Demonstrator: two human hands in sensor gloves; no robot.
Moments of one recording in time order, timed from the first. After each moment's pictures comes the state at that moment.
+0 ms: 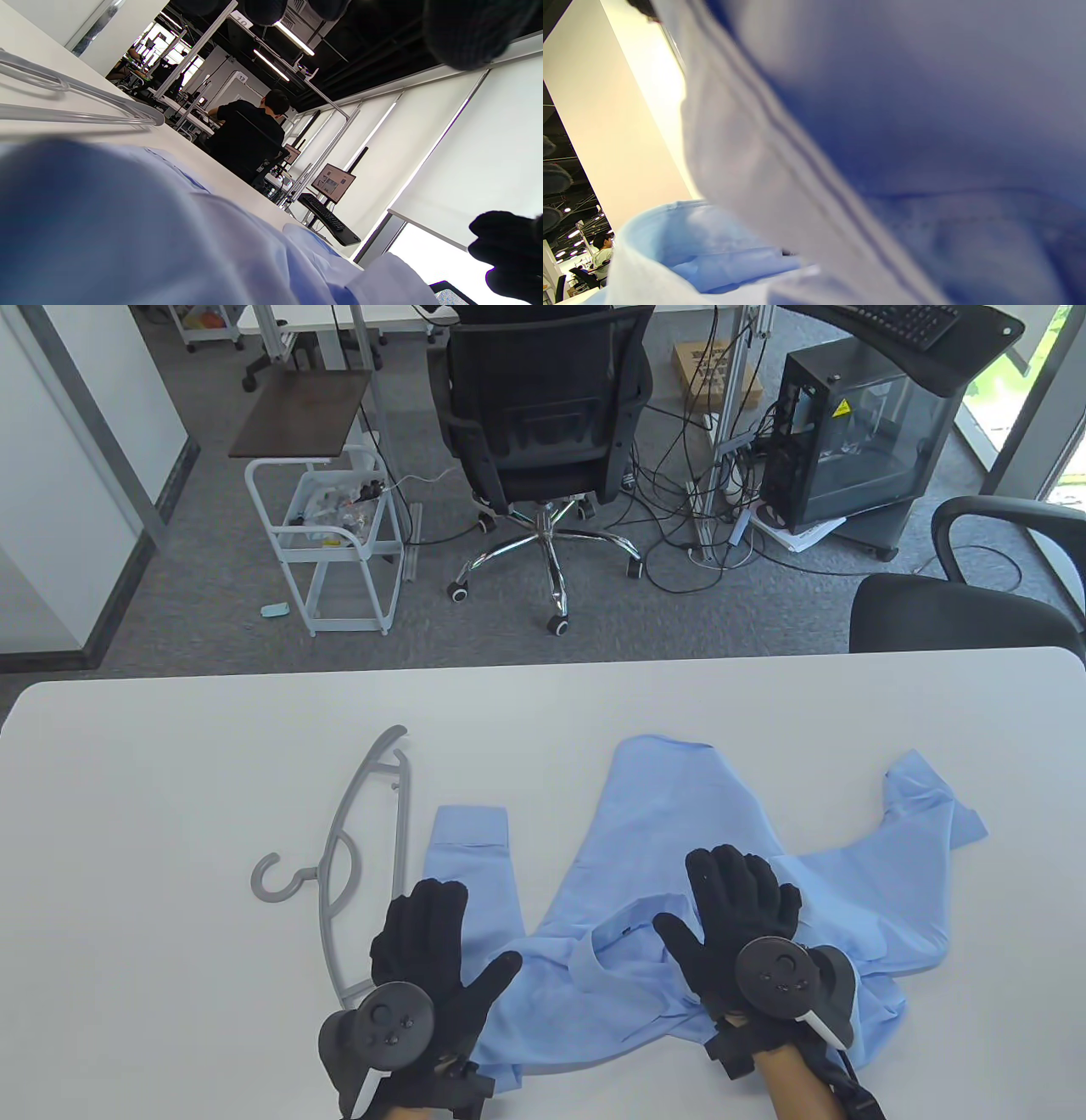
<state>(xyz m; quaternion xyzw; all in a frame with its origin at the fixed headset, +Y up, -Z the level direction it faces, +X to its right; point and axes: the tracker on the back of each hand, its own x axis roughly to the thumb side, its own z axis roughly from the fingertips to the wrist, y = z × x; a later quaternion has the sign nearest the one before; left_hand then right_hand) -0.198 -0.732 -0.233 0.11 -0.06 0.31 0.94 0.156 -0.739 -0.256 0.11 -0.13 0.94 0.29</state>
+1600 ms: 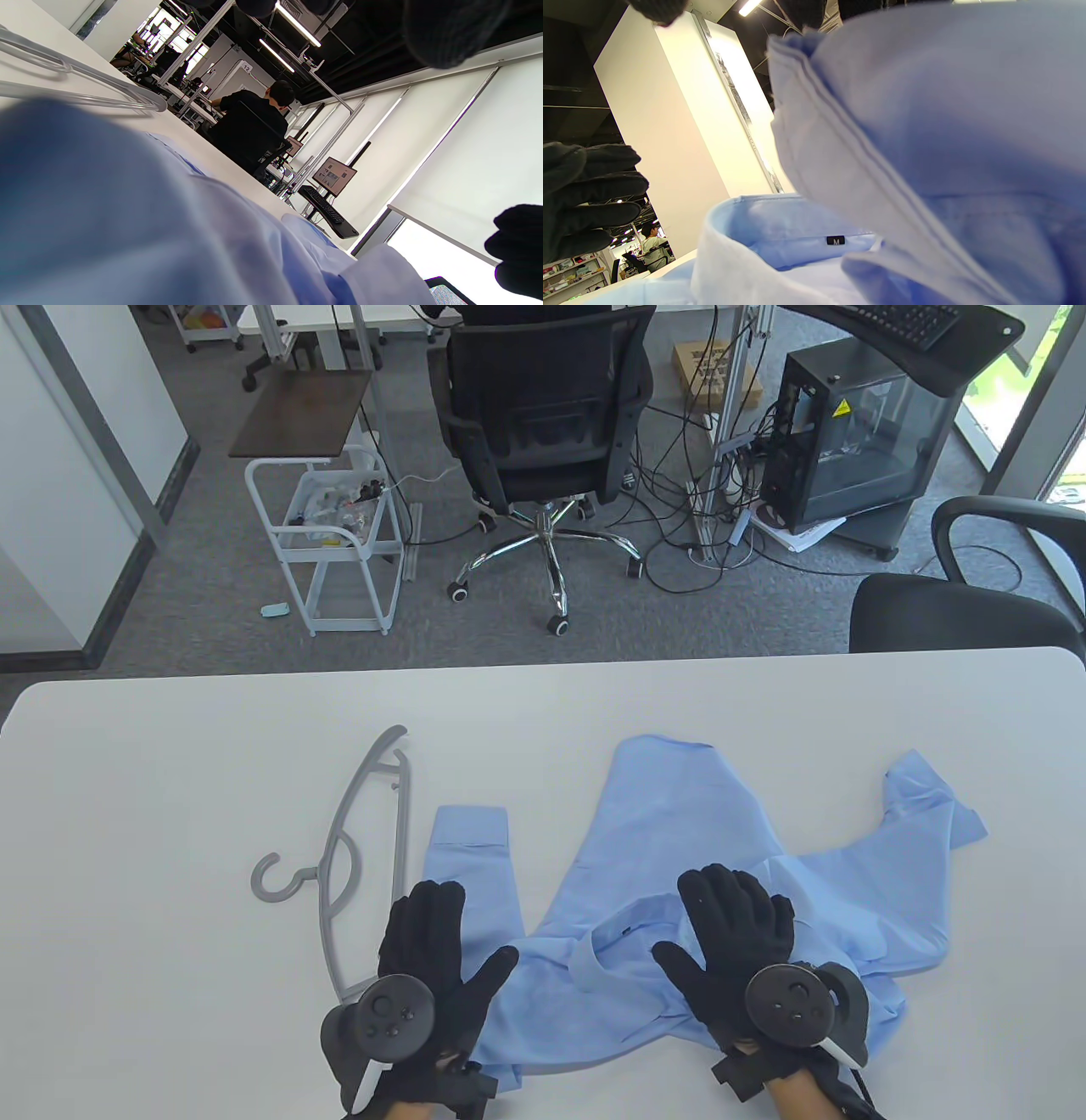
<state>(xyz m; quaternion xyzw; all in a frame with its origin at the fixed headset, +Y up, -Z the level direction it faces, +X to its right) -0.197 -0.734 -0.238 0.09 -0.06 0.33 0.94 0.154 -0.732 -0.234 0.16 -0.13 0.93 0.29</state>
